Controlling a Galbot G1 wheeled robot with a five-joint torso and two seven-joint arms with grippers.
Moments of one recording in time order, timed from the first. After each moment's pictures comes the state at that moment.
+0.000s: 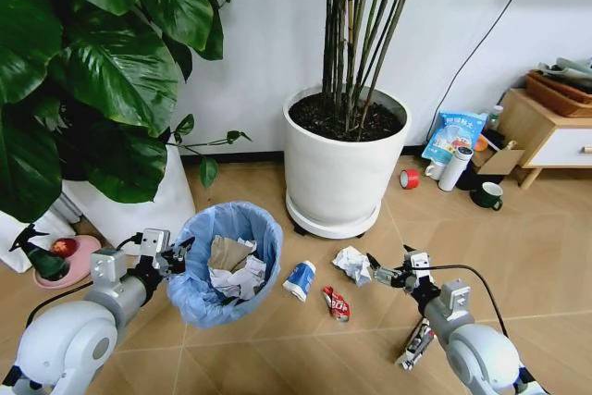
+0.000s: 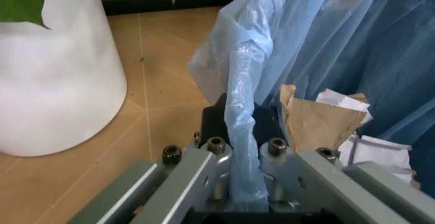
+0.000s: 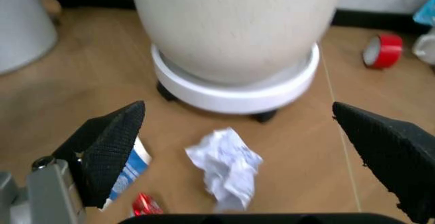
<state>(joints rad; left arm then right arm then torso) 1.46 -1.00 -0.68 -2.25 -0.66 0.71 -0.04 -1.51 1.09 0.49 1.94 0.40 -0.23 -0.03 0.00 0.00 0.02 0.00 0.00</state>
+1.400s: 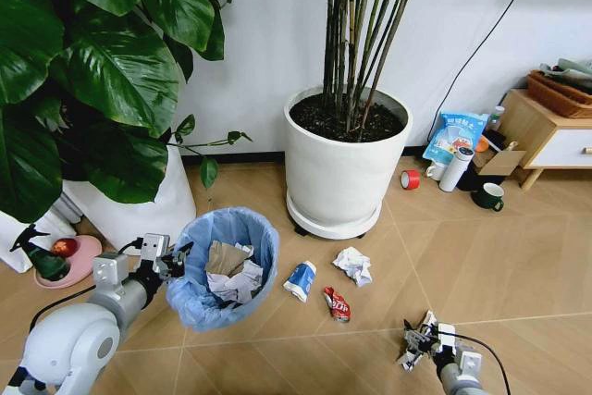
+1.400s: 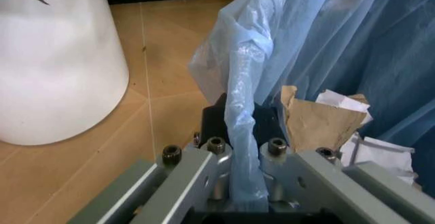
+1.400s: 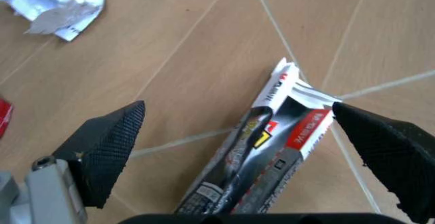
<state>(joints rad) 1.46 -1.02 -0.67 -2.21 -0.63 0.70 -0.01 -1.53 1.29 0.59 1.47 0.43 -0.09 0.01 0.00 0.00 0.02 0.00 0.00</state>
